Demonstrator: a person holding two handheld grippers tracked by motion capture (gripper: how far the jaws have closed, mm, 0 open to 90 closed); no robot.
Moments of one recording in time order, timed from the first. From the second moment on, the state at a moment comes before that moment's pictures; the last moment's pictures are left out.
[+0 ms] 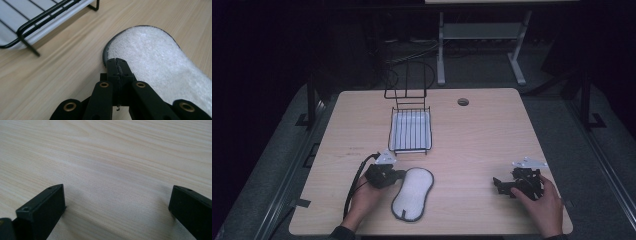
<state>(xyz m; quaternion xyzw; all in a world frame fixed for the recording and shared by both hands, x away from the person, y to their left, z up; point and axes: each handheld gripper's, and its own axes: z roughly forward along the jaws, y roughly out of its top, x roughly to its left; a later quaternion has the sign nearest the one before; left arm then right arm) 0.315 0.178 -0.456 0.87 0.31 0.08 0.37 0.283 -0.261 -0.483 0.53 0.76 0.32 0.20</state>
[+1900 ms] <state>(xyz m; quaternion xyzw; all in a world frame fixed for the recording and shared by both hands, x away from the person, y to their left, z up) 0.250 0.205 -0.449 0.87 0.31 0.01 0.38 0.283 -0.261 -0.483 0.53 0.76 0.32 0.20</state>
